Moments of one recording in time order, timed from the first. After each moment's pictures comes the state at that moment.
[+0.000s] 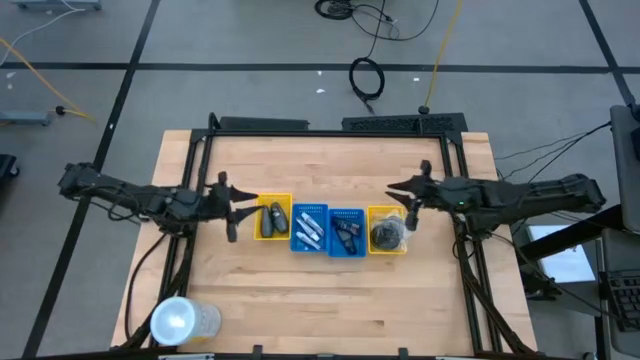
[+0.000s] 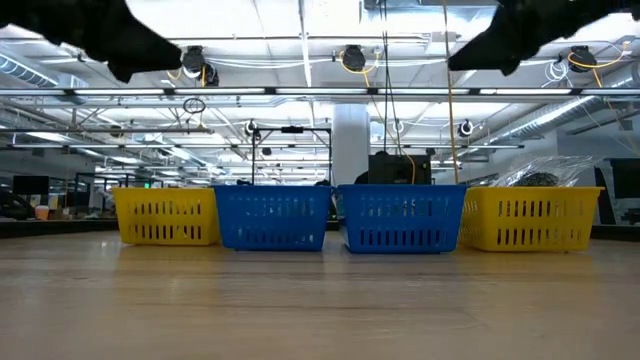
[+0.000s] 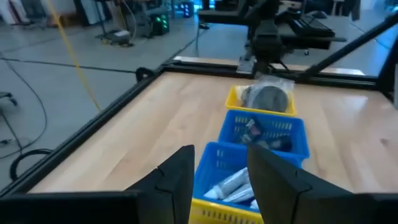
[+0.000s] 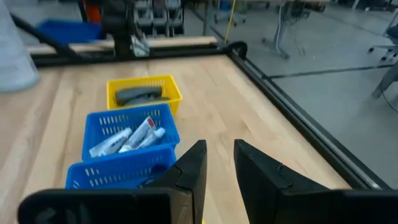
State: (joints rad) left arm -0.26 0.59 0.43 -0.07 -0.50 -0.11; right arm 0.07 0.71 0.60 -0.22 0.39 0.07
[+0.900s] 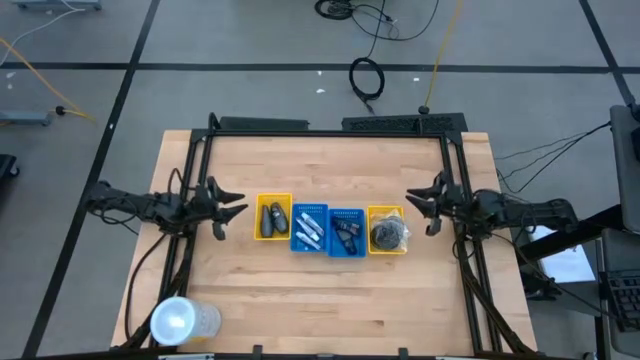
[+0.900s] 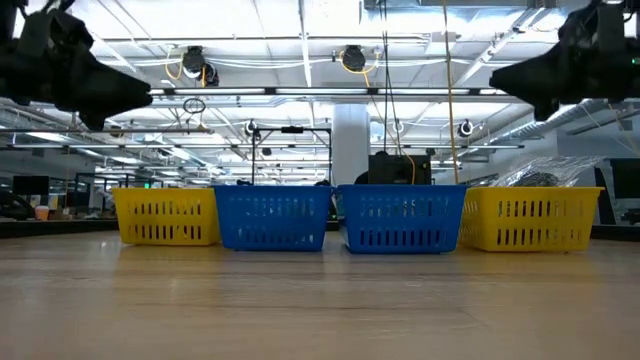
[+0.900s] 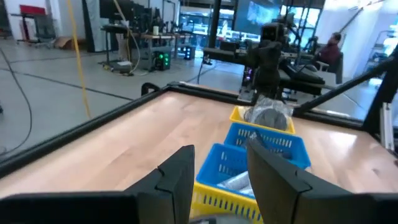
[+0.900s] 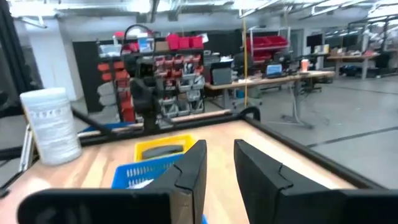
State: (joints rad) left arm -0.26 0.02 0.06 -0.06 -0.52 -0.13; right arm 0.07 0.00 0.06 0.08 0.33 0.07
